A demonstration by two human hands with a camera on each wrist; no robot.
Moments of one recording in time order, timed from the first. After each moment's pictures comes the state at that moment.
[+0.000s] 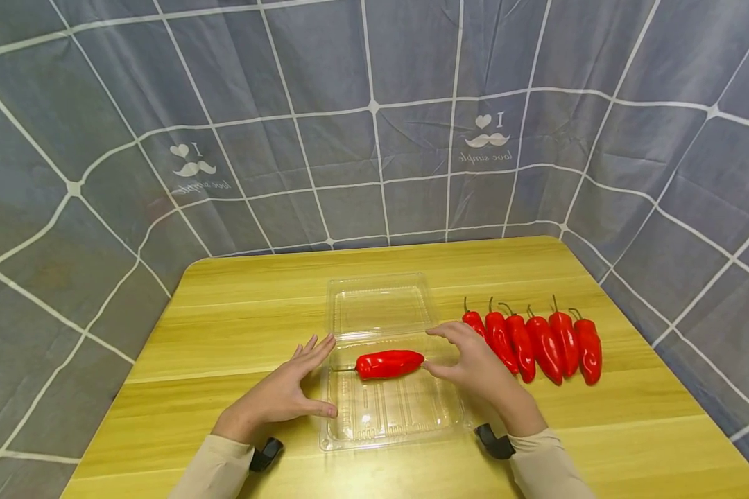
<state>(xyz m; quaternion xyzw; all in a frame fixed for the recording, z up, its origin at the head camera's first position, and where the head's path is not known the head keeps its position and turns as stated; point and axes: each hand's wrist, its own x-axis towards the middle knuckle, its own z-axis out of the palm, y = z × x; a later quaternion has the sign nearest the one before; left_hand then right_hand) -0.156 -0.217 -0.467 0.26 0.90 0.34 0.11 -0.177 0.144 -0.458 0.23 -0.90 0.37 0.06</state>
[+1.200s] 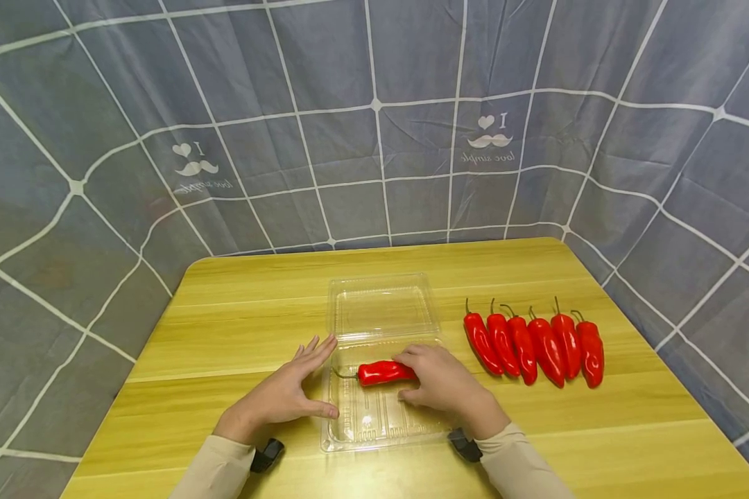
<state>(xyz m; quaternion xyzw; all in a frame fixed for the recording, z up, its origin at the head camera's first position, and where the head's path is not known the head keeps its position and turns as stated) -0.155 -0.216 -0.467 0.26 0.90 0.35 0.11 -0.175 0.098 -0.466 0.33 -0.92 0.20 -0.03</state>
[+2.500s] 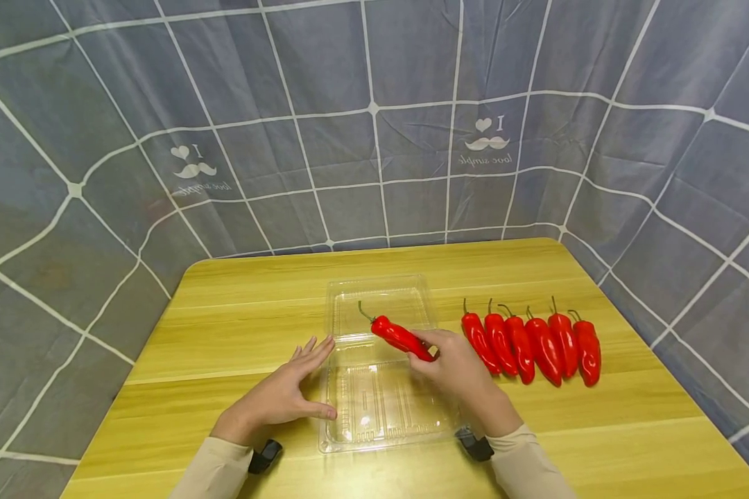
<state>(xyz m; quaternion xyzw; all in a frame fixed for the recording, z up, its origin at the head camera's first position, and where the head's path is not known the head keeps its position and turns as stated) -0.155 -0.218 -0.468 0.26 0.90 0.34 0.10 -0.176 0.111 -0.452 0.21 -0.90 0.37 0.09</state>
